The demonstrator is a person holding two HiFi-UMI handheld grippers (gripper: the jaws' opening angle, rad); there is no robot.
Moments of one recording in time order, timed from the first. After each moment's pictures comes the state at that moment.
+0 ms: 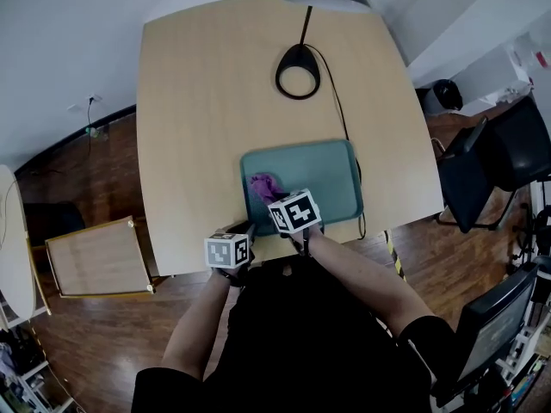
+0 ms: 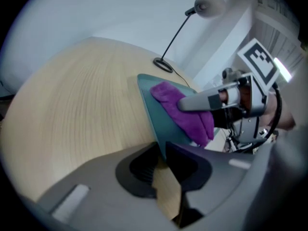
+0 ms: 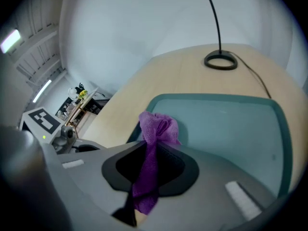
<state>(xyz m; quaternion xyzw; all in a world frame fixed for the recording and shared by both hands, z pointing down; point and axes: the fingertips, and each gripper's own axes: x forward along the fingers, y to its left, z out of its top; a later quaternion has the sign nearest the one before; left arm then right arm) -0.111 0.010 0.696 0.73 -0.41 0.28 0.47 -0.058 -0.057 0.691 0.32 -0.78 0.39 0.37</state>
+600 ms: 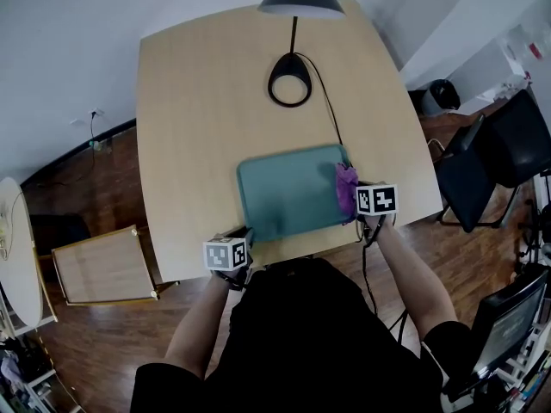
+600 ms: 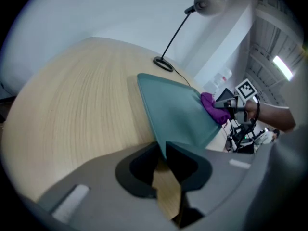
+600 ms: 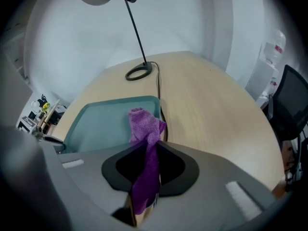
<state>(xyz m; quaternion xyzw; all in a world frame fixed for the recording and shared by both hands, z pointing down) -0.107 0.011 0.701 0.73 -0.41 0.28 0.47 0.209 -0.089 0.696 0.51 -0.67 0.40 0.36</state>
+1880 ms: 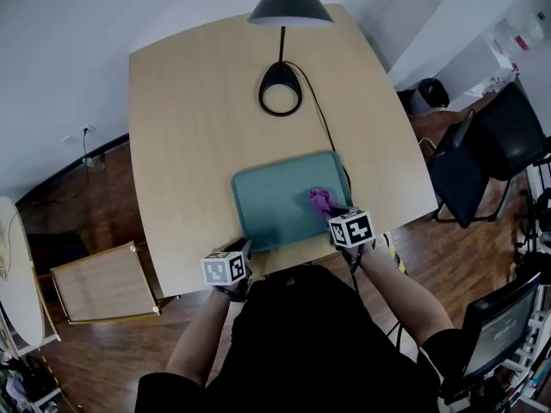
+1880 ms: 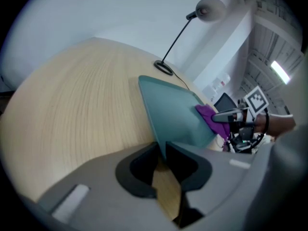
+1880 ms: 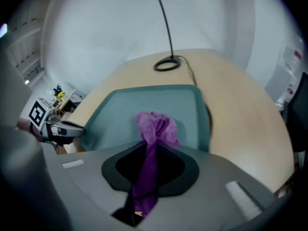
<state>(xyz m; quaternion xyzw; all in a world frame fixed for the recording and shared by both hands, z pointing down) -0.111 0.012 0.701 0.74 -0.41 0.26 0.47 0.126 -0.038 0.696 0.43 -0.72 0.38 0.38</state>
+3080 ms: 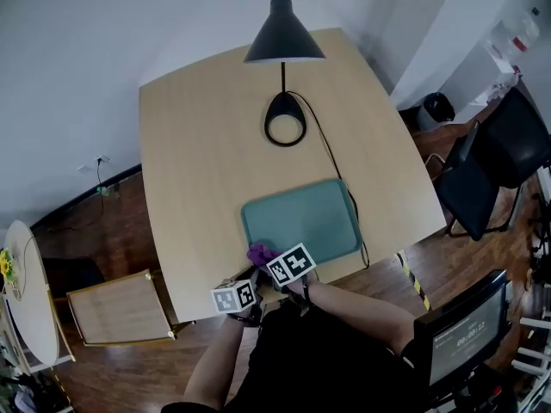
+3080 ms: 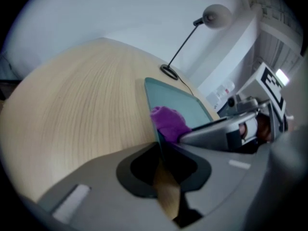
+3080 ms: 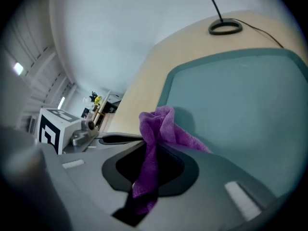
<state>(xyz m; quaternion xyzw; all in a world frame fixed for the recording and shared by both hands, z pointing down) -0.114 0.014 0.702 0.72 -0.43 0.22 0.49 -0.101 0.012 0.700 0.23 -0.77 0.50 0.33</state>
